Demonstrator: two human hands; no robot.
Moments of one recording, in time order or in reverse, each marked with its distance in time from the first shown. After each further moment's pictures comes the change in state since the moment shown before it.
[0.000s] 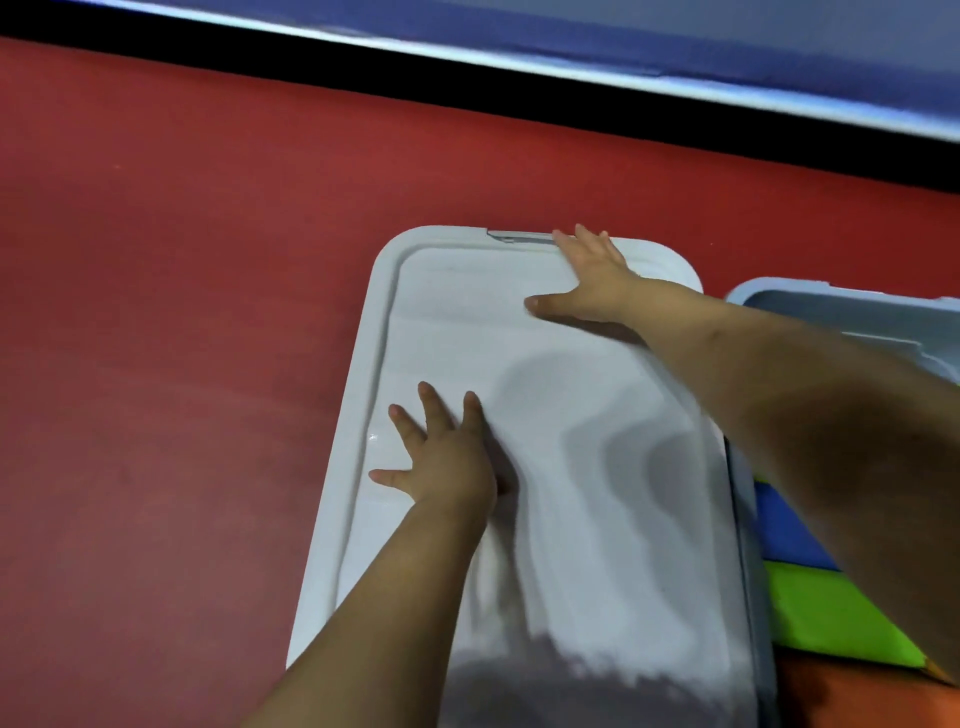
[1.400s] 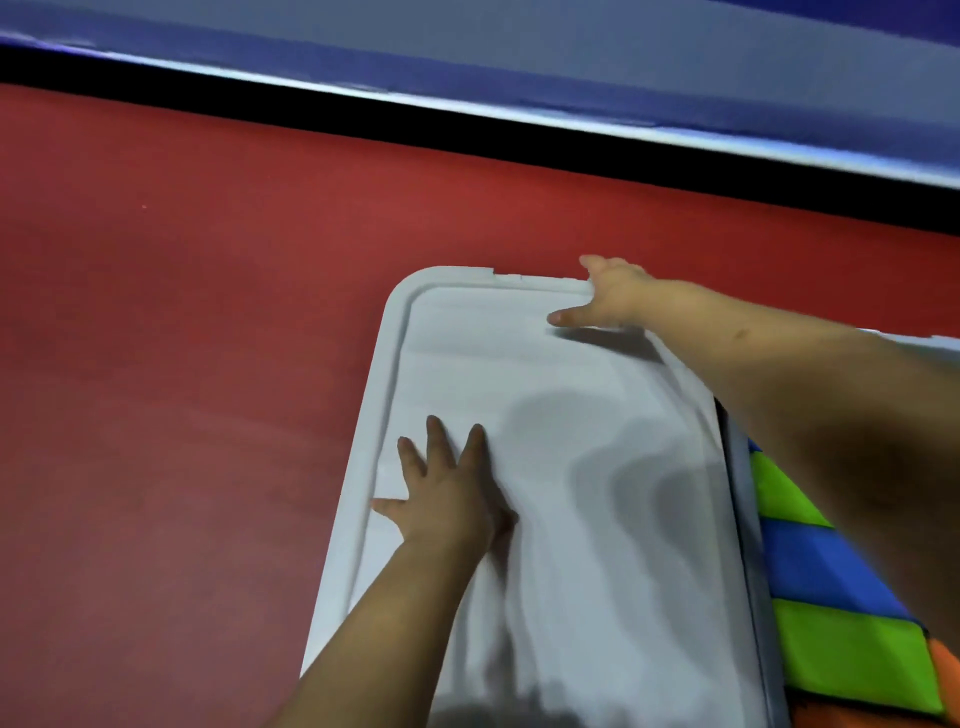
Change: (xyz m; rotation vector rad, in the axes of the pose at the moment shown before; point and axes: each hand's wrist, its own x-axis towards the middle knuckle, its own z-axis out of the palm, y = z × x) left_hand -0.004 -0.019 -0.001 0.015 0.033 0.103; right_hand 0.004 -0.013 -0.041 -0.171 -0.037 0.127
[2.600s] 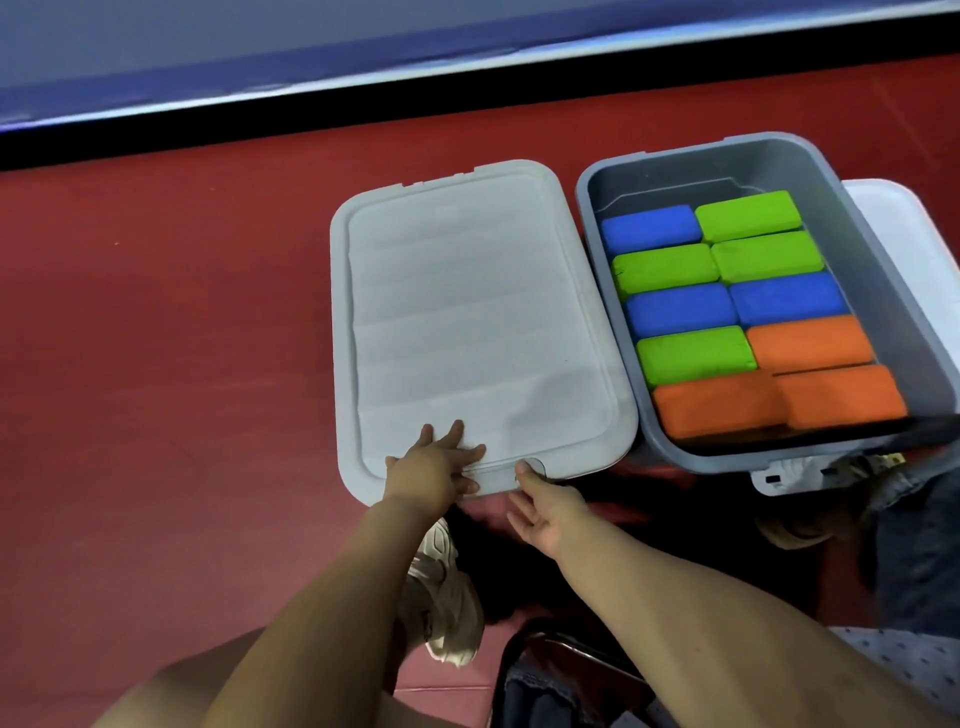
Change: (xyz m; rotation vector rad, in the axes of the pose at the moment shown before) left_hand -0.150 -0.080 0.077 0.170 -0.169 0.406; right_hand -0.379 -0.042 0.257 2.126 -0.178 0.910
